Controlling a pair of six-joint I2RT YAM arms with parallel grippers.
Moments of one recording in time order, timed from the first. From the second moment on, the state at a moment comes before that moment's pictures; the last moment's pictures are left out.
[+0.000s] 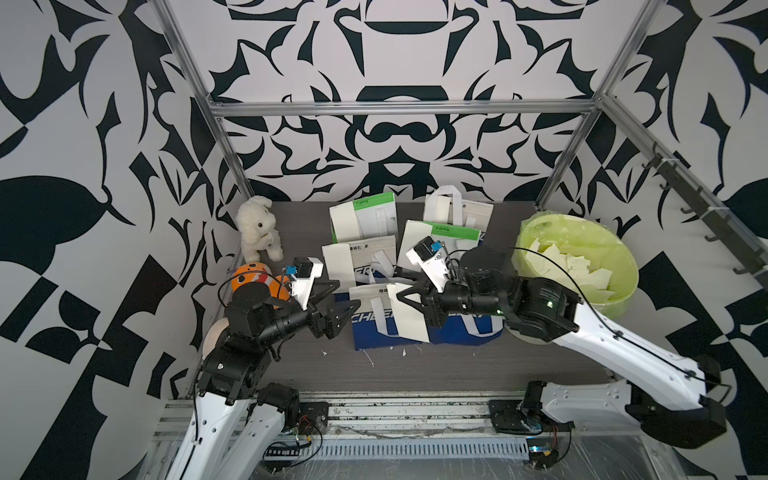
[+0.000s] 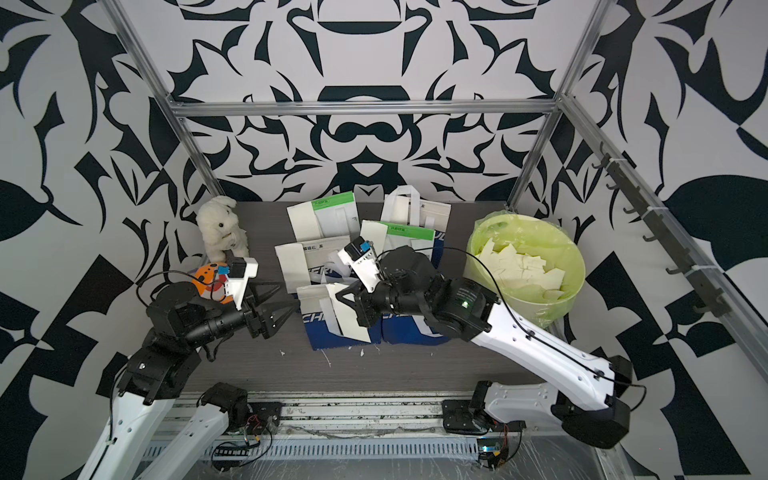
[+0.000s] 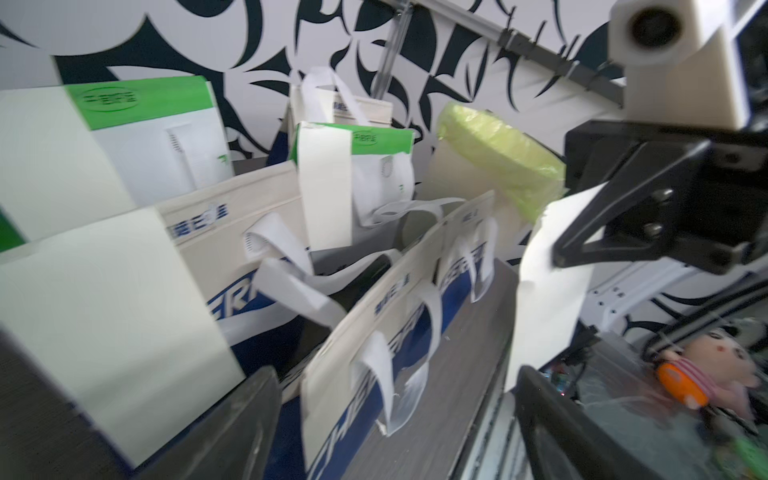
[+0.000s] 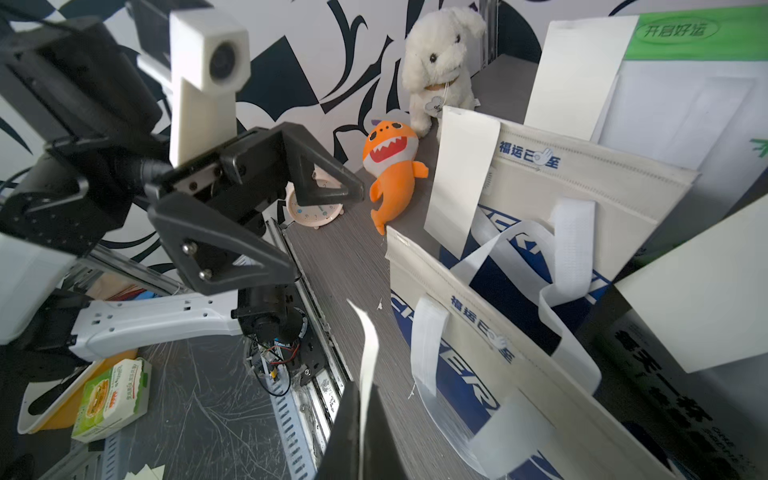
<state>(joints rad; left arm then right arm) -0.31 0.59 0.83 -0.48 0.77 -0.24 1.04 1.12 1.32 -0.63 -0.19 0.32</state>
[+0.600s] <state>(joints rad) -0.77 0.87 0.98 -0.34 0.69 -0.32 1.04 0.99 1.17 -0.51 -0.26 0.30</state>
